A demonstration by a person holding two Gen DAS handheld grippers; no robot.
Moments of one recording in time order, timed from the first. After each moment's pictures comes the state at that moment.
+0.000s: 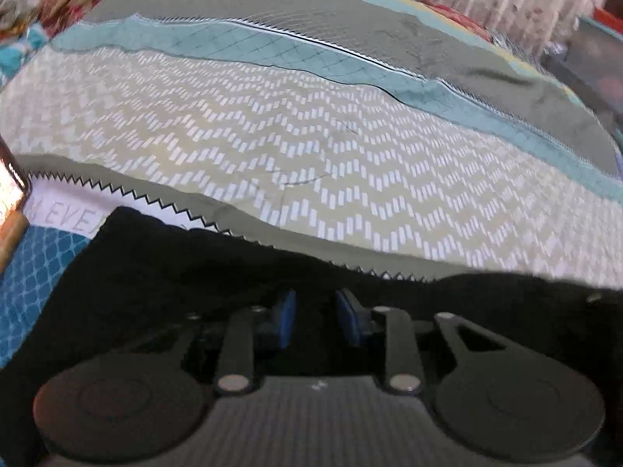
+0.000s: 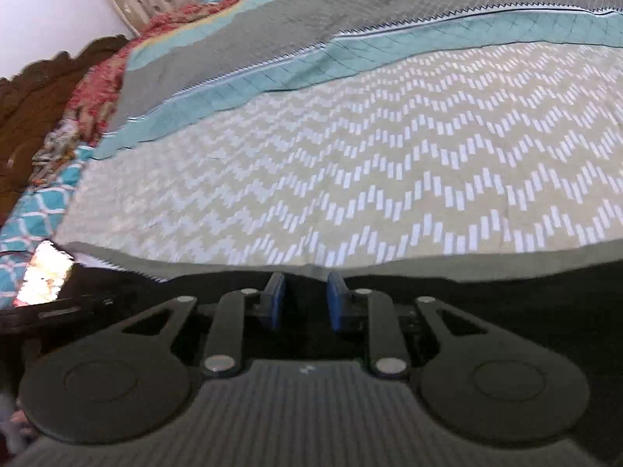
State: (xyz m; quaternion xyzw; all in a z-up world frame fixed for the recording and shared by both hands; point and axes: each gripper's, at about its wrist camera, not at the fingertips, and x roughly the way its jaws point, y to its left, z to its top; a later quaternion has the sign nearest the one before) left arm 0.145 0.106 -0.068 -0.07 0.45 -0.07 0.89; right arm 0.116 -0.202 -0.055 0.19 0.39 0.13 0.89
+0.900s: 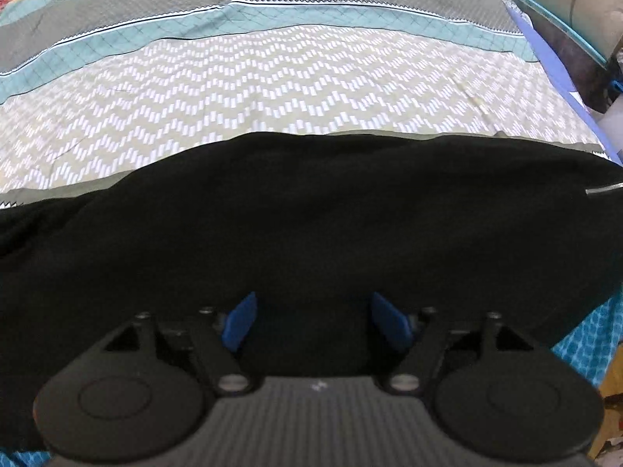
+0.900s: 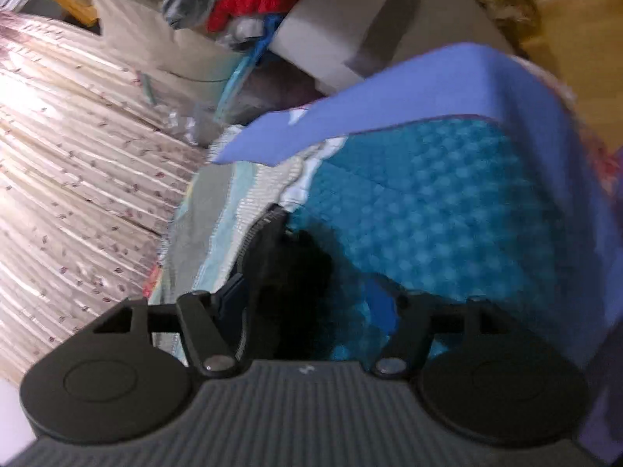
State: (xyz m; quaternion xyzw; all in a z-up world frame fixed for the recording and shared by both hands) left arm 0.052 -0.090 -0.042 0.05 0.52 -0.18 0.83; right arm -0.168 -0.544 -0.105 0.52 0.06 -0.21 0.83
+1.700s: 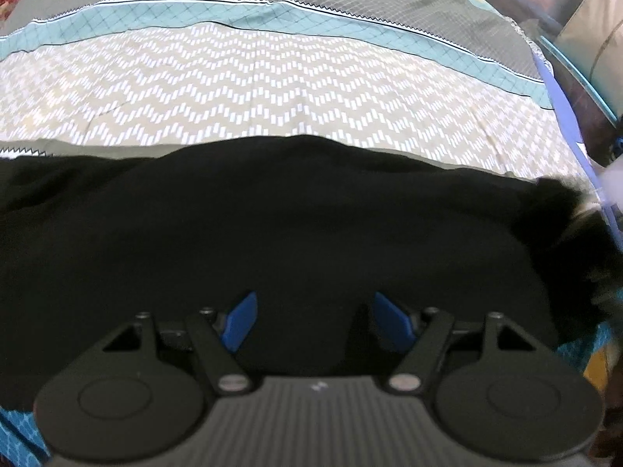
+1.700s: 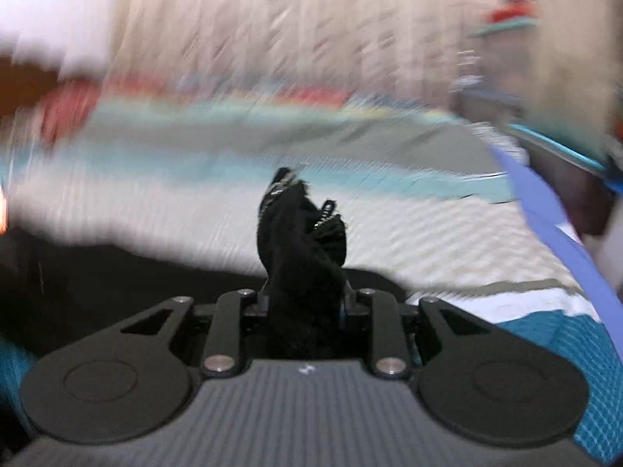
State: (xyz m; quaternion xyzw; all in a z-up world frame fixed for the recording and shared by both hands) left arm 0.047 -0.039 -0.029 -0.03 0.52 -0.16 0.84; right arm -0.055 -0.326 -0.049 -0.08 0.26 0.00 0.96
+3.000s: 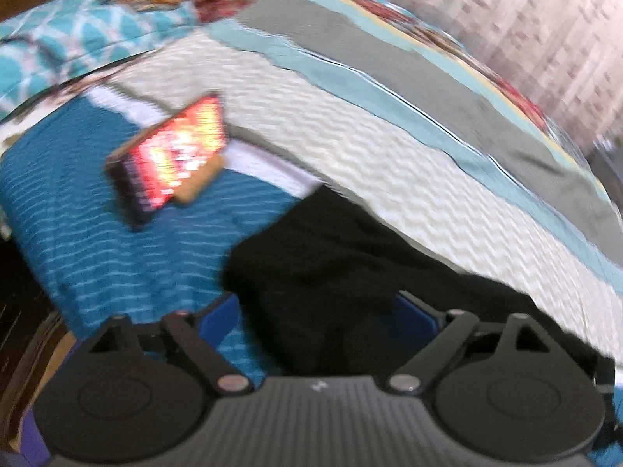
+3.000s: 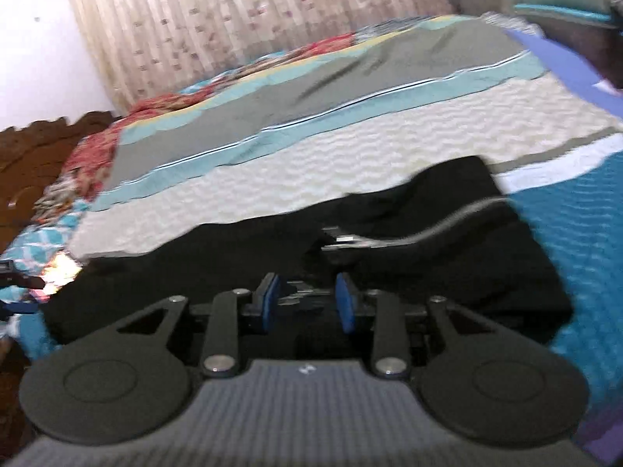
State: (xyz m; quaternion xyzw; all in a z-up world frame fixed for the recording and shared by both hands) left arm -0.002 0.214 0.016 -0.20 0.42 0.05 0.88; right arm -0.065 -0.298 -0.037 0.18 0.28 0.08 0.94
